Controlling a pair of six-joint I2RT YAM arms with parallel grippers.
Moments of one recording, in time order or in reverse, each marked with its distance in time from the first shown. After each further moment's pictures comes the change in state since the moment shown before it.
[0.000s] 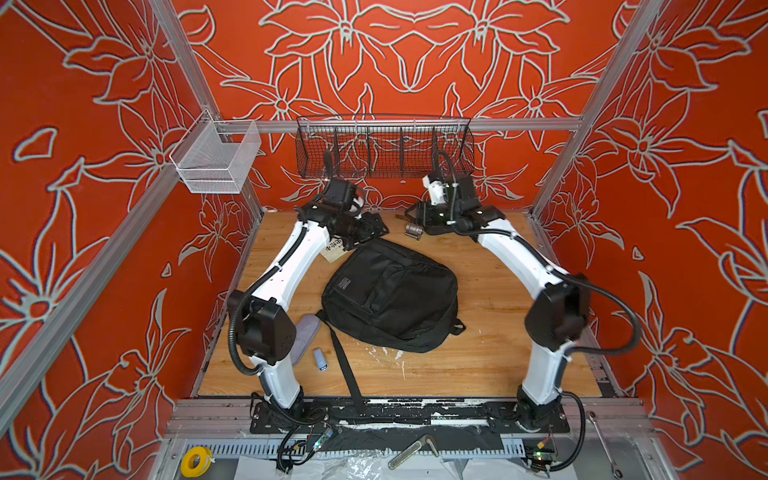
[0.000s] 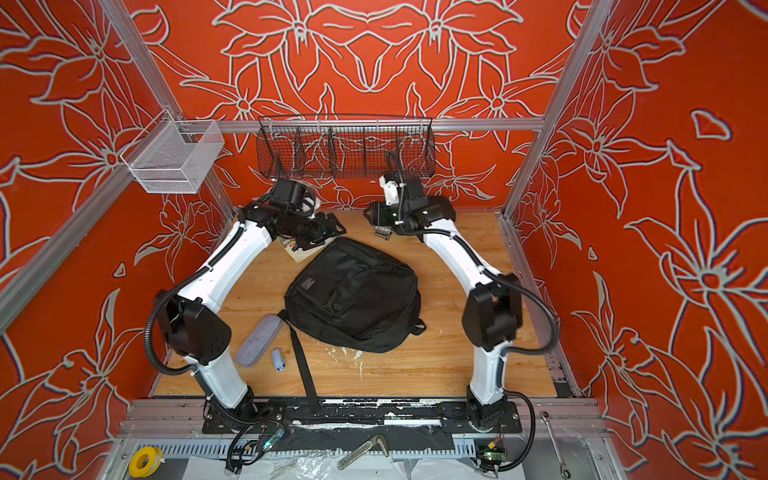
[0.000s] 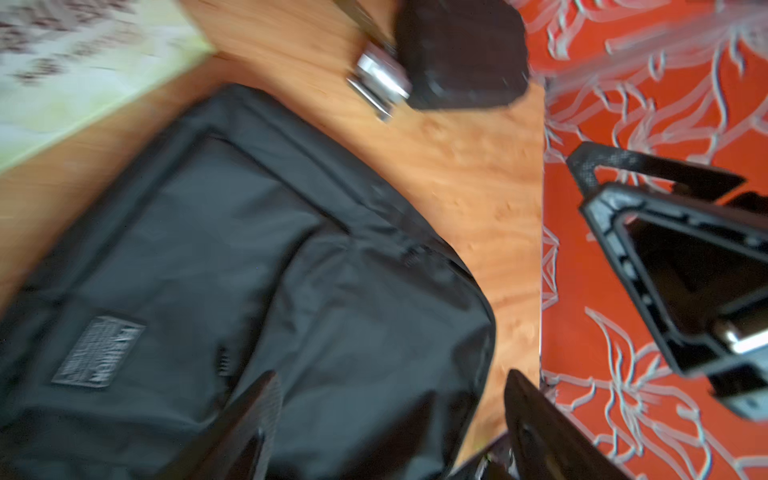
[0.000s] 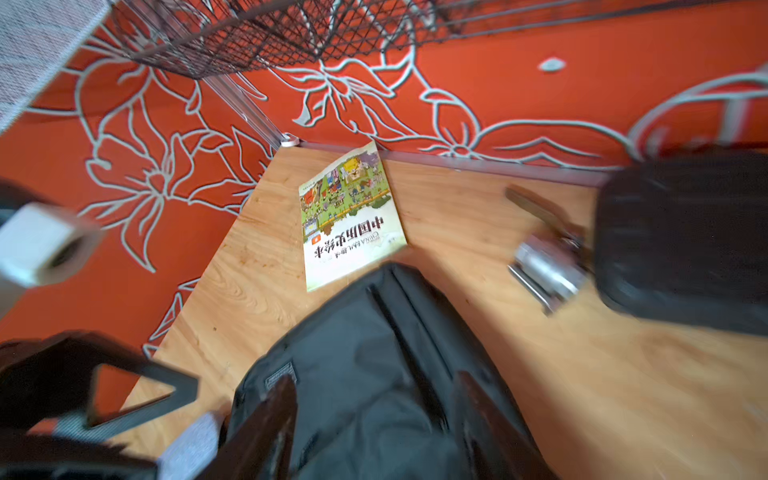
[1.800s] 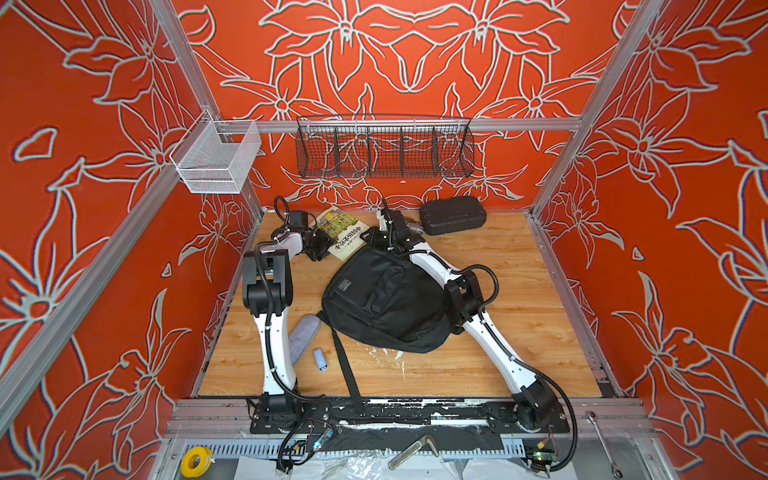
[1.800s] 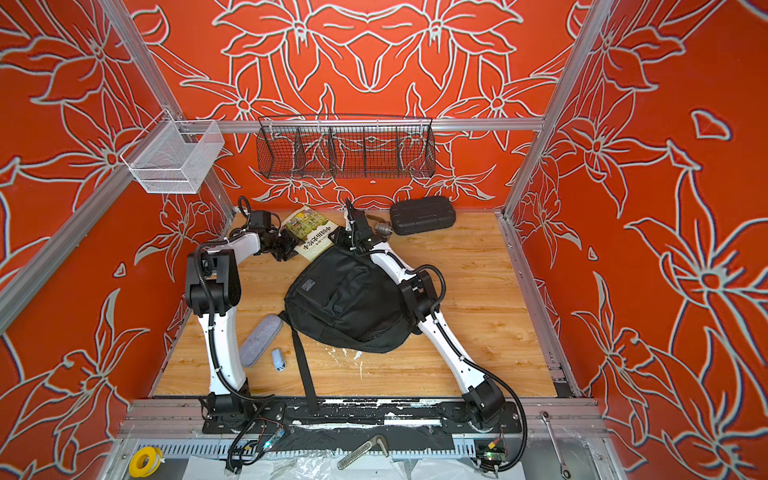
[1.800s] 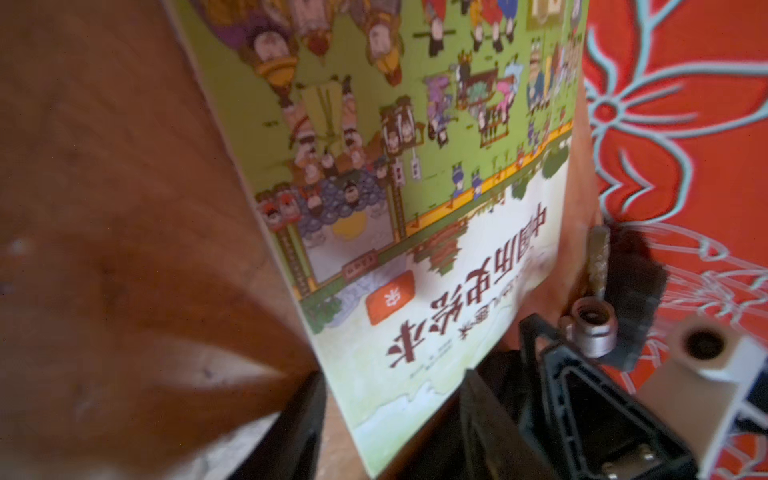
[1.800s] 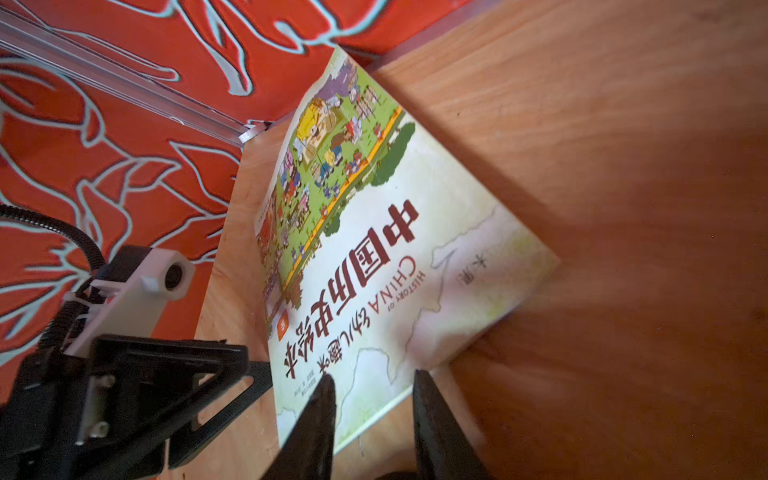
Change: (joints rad) left arm 0.355 0.489 -0.116 0.519 0.089 -0.163; right arm 0.120 0.959 0.819 0.179 -0.050 0.474
